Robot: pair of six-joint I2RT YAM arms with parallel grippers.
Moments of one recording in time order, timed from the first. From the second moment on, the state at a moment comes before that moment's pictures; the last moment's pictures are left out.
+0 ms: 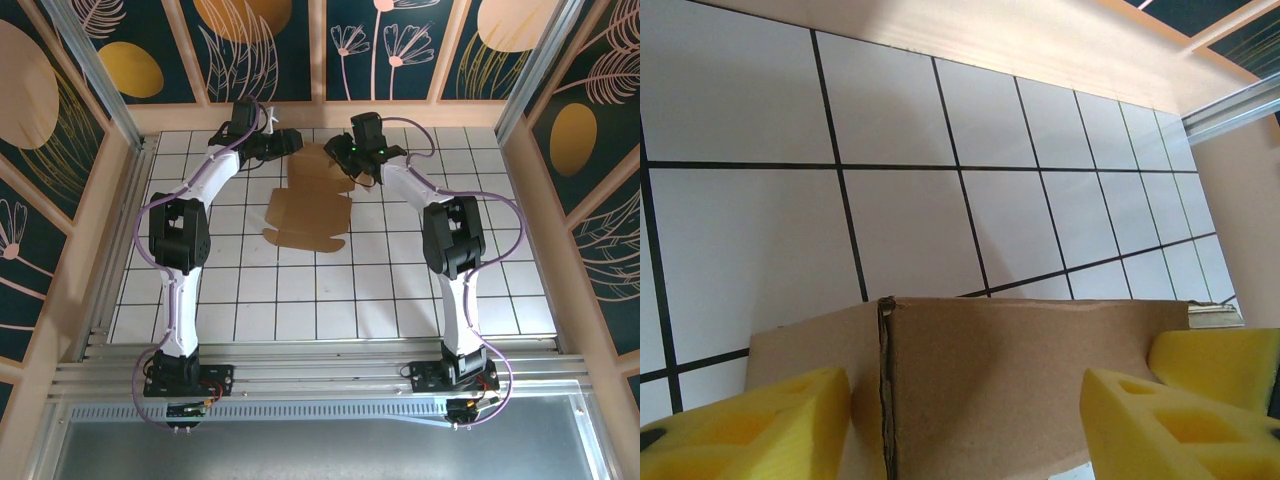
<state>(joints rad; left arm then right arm) -0.26 2.26 2.00 -0.42 0.49 -0.50 0.43 2.17 1.83 -0.29 -0.22 1.06</state>
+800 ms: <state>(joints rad) -0.28 2.26 2.00 -0.44 0.46 -0.43 0.22 1.67 1.23 -0.11 -0.33 0.72</state>
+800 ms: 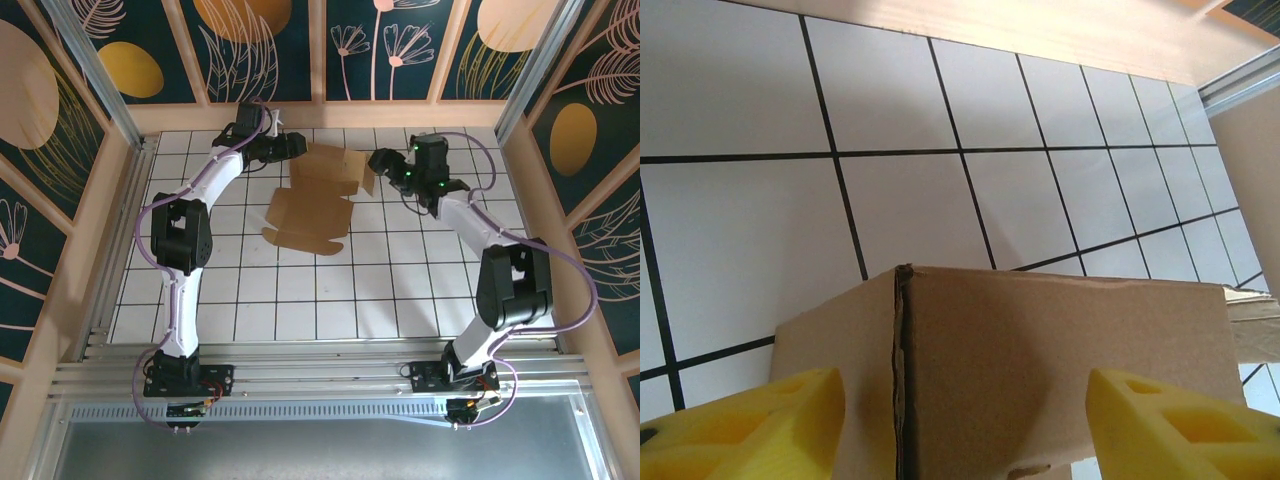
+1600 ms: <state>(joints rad) -0.28 2.27 2.01 -0.46 0.46 -0.43 0.40 1.96 1.12 0.24 -0.09 0.88</state>
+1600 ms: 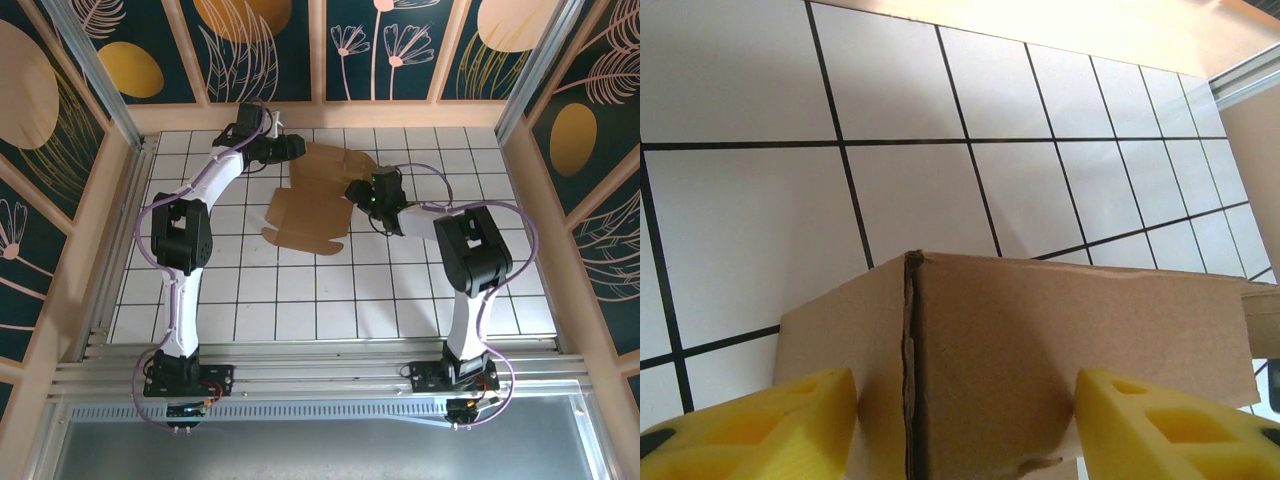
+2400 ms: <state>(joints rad) -0.28 2.30 2.07 -0.51 0.47 -0.41 0.41 2.17 1.27 0.42 -0.06 0.75</state>
